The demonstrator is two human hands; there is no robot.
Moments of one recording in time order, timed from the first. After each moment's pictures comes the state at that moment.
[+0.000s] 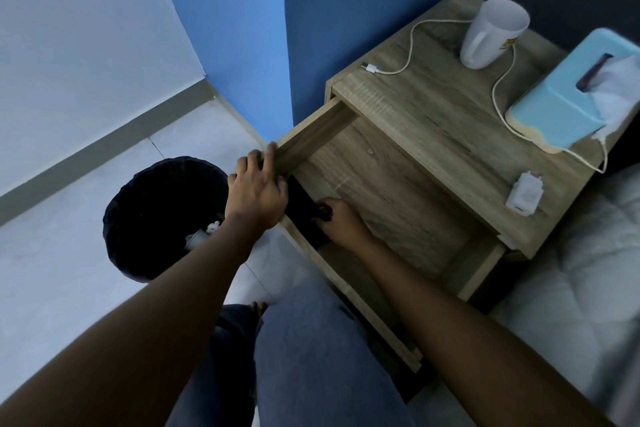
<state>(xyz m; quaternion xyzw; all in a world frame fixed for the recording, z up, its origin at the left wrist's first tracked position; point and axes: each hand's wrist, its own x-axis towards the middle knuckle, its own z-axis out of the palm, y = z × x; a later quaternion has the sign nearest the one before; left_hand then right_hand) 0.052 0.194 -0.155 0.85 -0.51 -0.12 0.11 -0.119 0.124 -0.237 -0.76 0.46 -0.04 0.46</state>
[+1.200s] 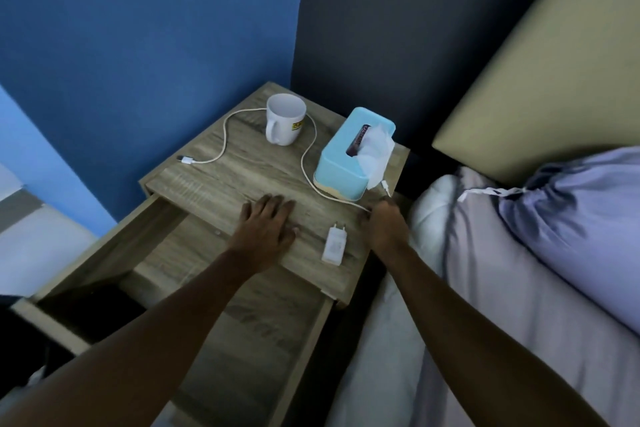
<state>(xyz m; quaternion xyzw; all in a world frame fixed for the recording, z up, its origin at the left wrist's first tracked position) -0.165 0.013 -0.136 0.63 -0.76 -0.08 0.14 -0.403 -0.035 -0.087 -0.68 0.72 -0.12 0.12</state>
